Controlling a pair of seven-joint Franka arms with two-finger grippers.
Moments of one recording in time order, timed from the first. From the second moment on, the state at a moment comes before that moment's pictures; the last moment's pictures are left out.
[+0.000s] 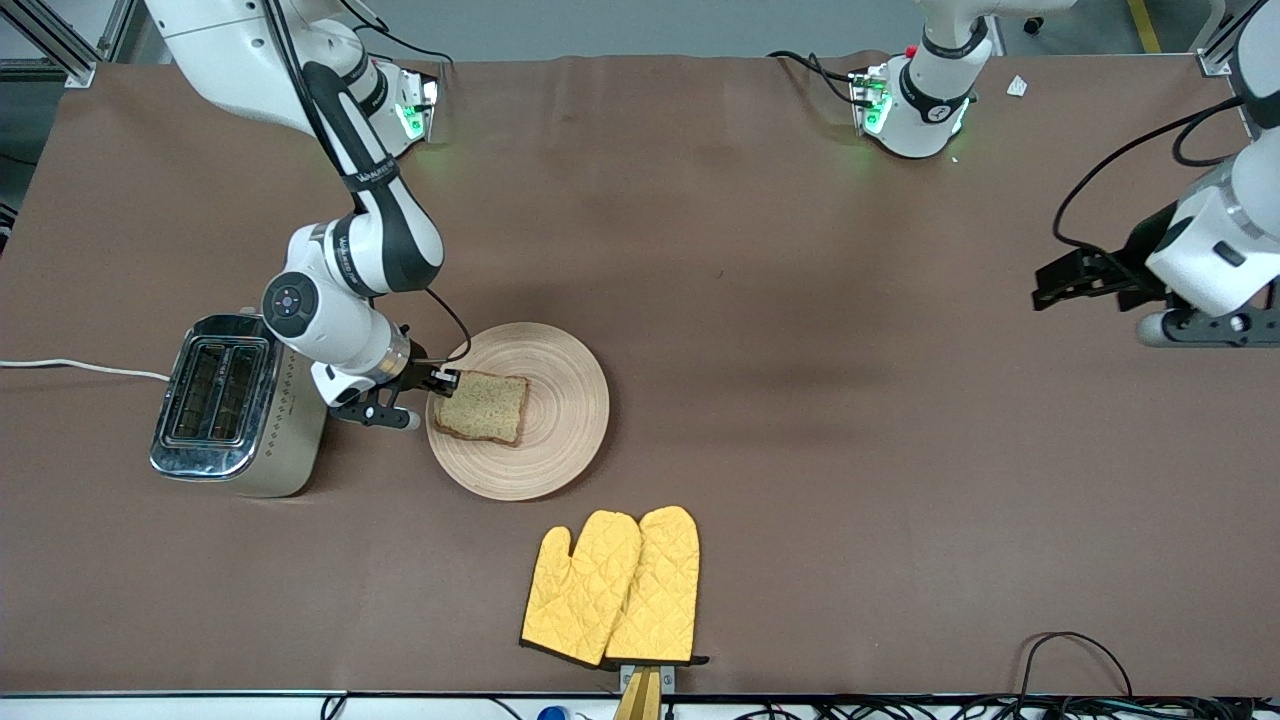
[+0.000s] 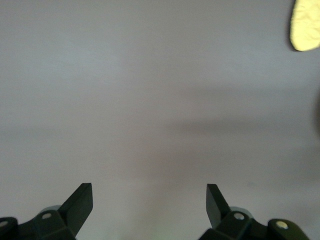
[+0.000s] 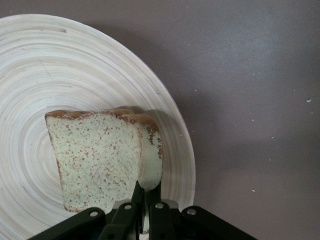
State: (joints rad) left arm -0.10 0.13 0.00 -1.52 -0.13 1.56 -0.09; right arm 0.38 0.39 -0.08 -2.06 0.31 2.44 0.26
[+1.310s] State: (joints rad) left arm -0.35 0.80 -0.25 -1.52 -1.02 2.33 0.08; right arm 0.19 0.12 -0.10 -2.04 0.27 2.22 0.17
